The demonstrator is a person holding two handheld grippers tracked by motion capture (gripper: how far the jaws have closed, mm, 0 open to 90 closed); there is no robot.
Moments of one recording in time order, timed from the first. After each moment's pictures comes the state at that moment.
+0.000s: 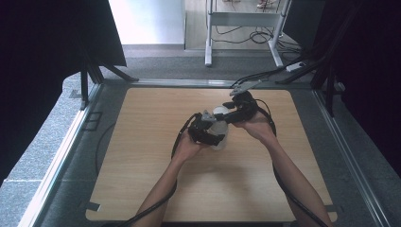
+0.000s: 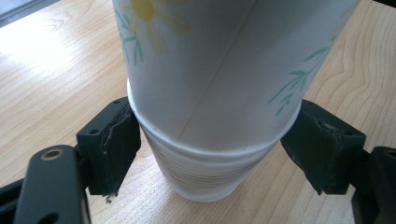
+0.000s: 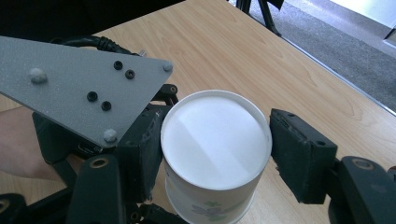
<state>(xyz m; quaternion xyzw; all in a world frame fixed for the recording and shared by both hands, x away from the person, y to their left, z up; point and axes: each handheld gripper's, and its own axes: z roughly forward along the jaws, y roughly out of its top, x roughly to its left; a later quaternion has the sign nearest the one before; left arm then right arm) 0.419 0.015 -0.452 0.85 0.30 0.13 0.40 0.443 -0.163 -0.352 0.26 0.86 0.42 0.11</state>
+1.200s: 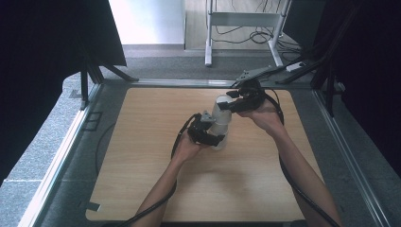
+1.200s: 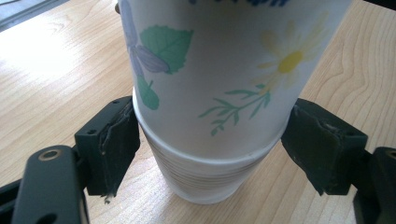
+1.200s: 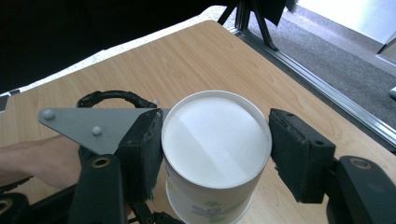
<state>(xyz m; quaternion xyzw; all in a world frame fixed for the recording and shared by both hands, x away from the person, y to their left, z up) 0.419 0.016 -0.454 0.85 0.30 0.13 0.41 0.440 -0.172 -0.302 0.25 0.86 0.44 0.11</state>
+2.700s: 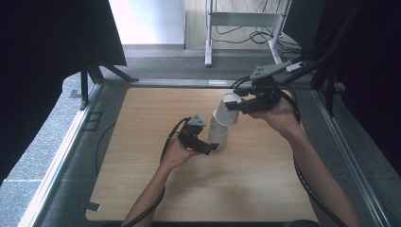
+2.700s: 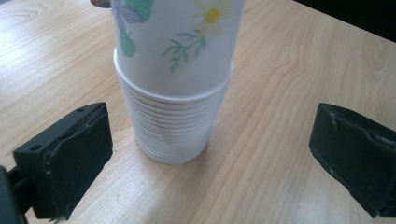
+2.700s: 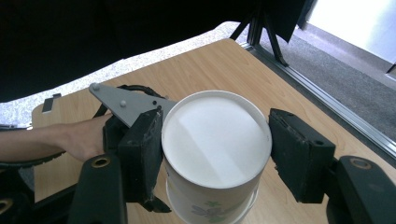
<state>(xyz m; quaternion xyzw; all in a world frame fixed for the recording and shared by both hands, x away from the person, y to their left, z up) 0.390 0.047 -0.442 0.85 0.29 0.07 0.44 0.400 -0.192 -0.259 0.23 0.85 0.46 0.10</state>
